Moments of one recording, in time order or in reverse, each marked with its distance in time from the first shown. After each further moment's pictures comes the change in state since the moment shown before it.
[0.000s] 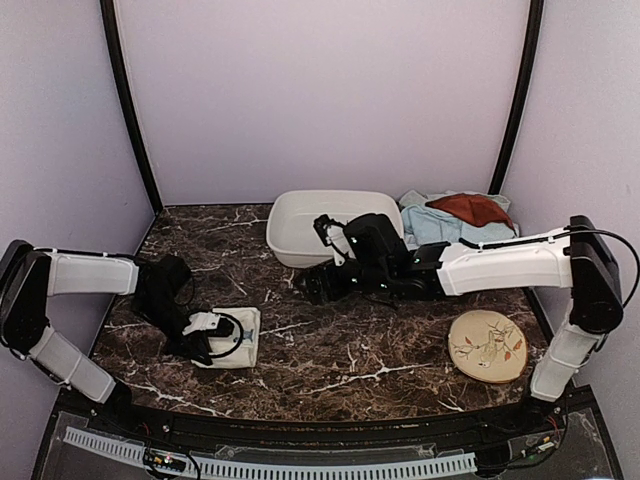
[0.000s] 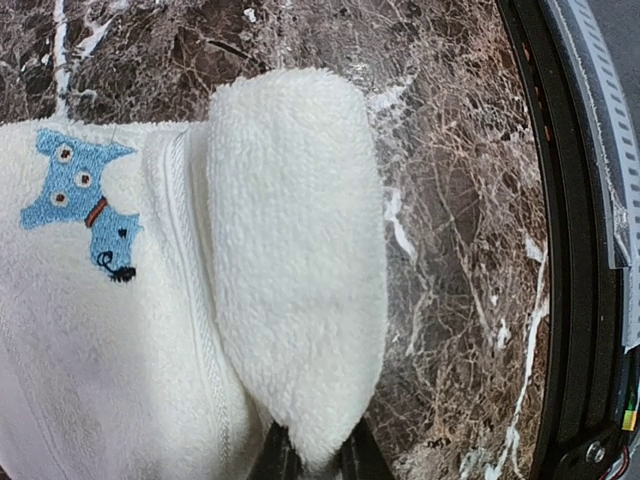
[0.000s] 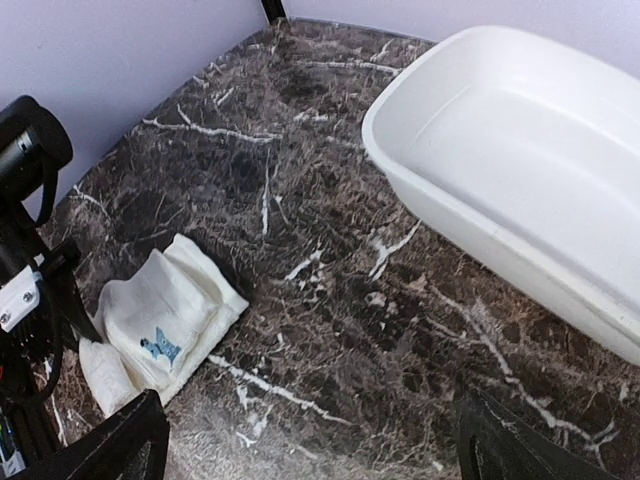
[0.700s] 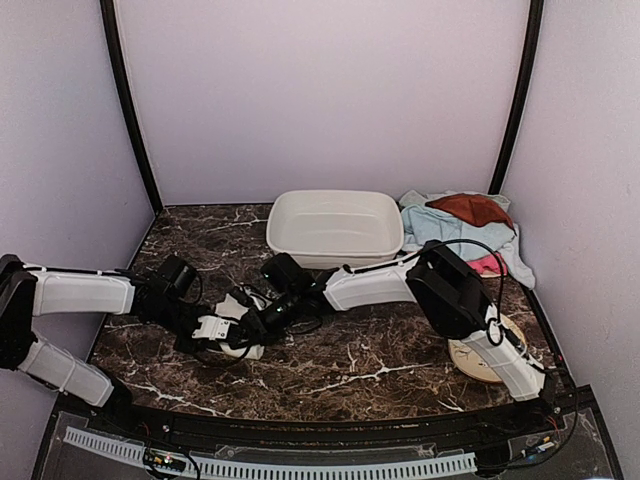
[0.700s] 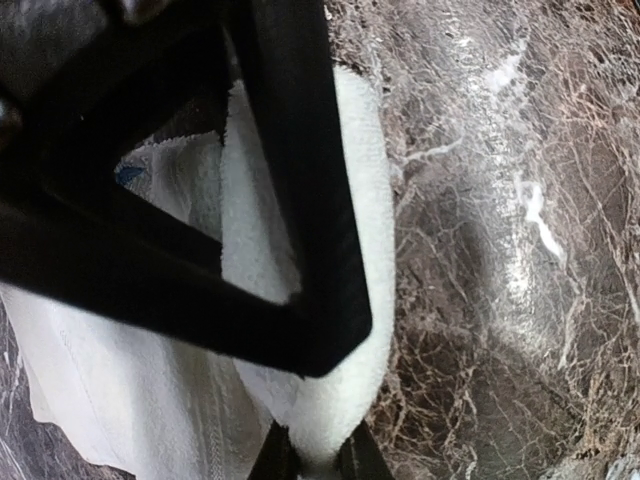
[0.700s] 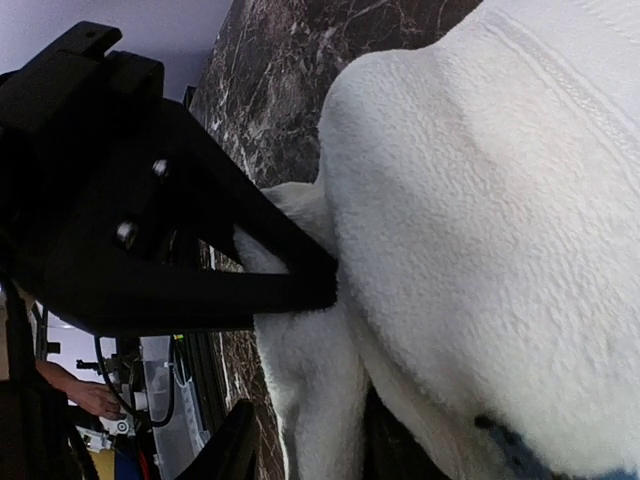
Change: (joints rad) left arm -0.129 -0.106 -0.114 0.349 -0.217 0.049; right arm 0.041 0.793 0.706 -0.089 -0.914 0.292
